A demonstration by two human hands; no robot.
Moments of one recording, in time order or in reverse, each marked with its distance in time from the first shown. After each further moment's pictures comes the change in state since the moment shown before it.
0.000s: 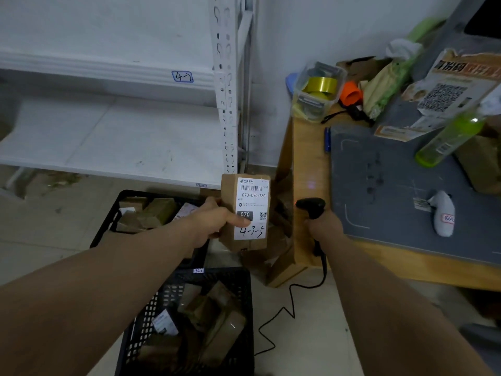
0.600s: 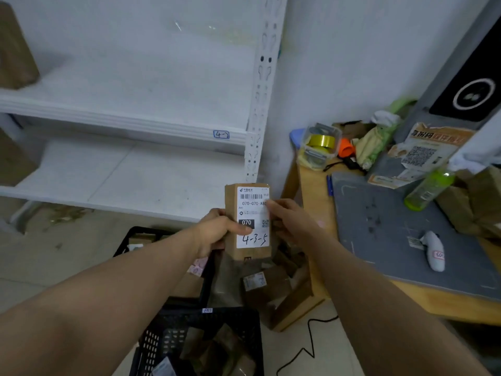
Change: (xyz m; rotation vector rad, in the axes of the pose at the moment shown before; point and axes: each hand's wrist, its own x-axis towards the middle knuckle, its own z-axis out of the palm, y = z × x) left_hand -0.078 0.049 -0.074 -0.108 -0.053 0.161; right_hand -0.137 -0.148 -0.003 0.498 -0.331 -0.362
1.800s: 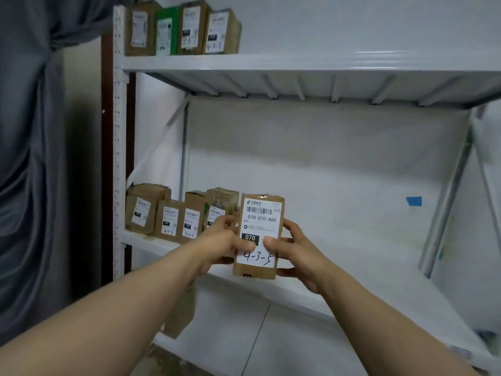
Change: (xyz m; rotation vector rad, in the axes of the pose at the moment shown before) left_hand -0.317 0.198 -0.616 0.021 0.341 0.635; right_hand -0.061 -0.422 0.571 -0.040 -0.257 -0.614
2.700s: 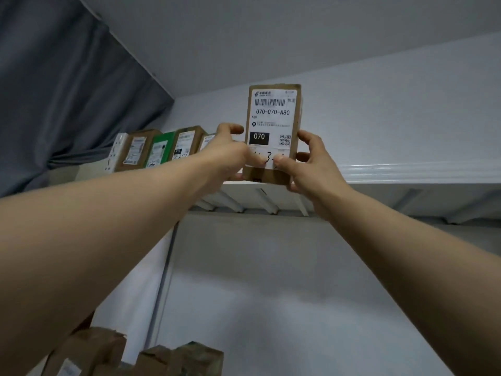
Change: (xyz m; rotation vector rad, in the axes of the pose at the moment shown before) left_hand 0.157 0.334 -0.031 0.079 0.269 0.840; right_hand 0.197 -0.317 -0.068 -0.176 0.351 -0.943
